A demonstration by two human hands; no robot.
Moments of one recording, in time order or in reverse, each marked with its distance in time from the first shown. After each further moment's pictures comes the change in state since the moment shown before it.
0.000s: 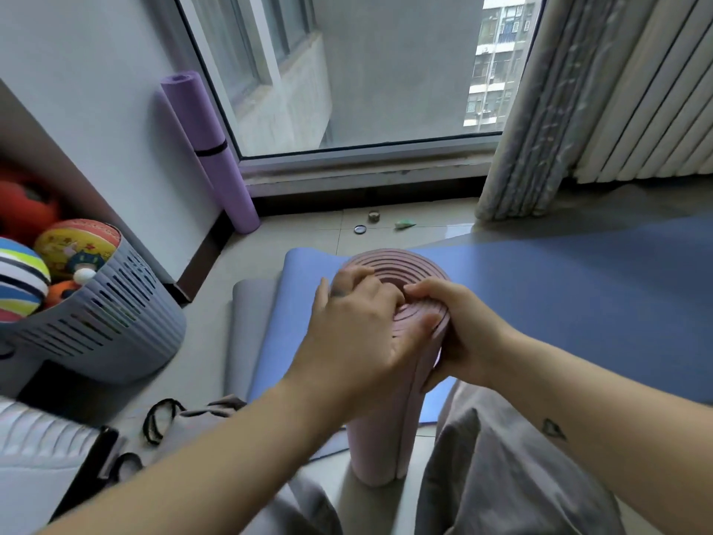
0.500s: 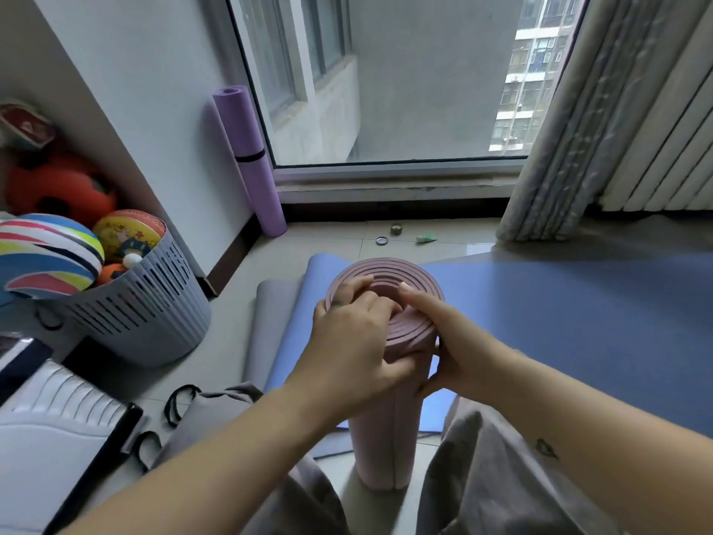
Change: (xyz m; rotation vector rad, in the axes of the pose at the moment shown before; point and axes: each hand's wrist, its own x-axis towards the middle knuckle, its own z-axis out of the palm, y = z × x) left_hand -0.040 -0.015 -0.007 0.085 -0.032 -0.052; right_hand -0.023 0.019 0.035 -0.168 -0.050 -0.054
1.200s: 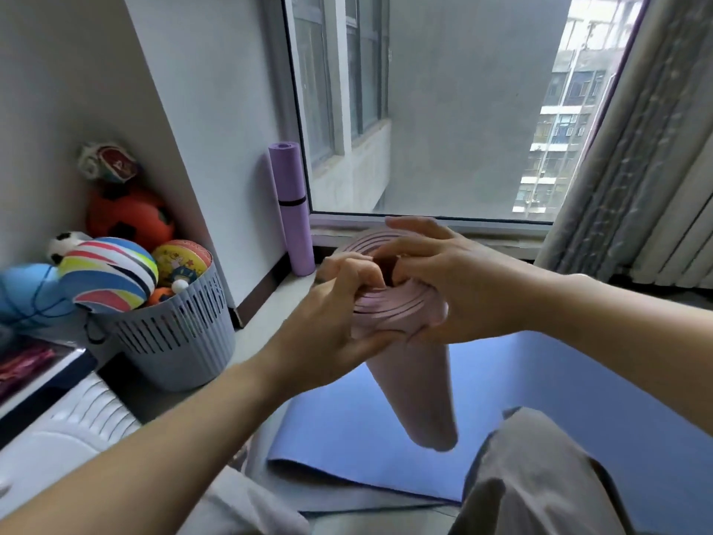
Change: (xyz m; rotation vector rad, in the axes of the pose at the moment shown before) left_hand -0.004 -0.052 -0.074 -0.299 0.413 0.372; right_hand -0.002 -0.118 0.017 -1.612 -0.152 -1.252
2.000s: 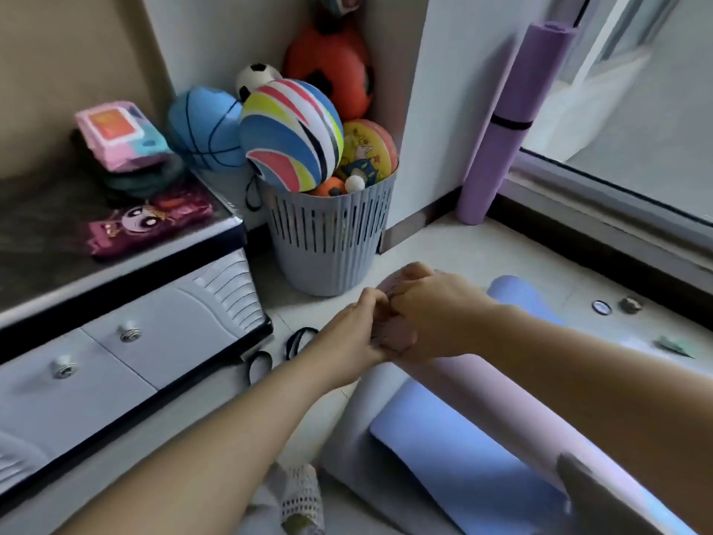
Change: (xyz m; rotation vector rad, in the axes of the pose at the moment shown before) left_hand -0.194 -0.270 -0.019 -0.138 -0.012 -1.095; right_hand 0.286 -0.031 0.300 -0.099 -0.611 -0.192
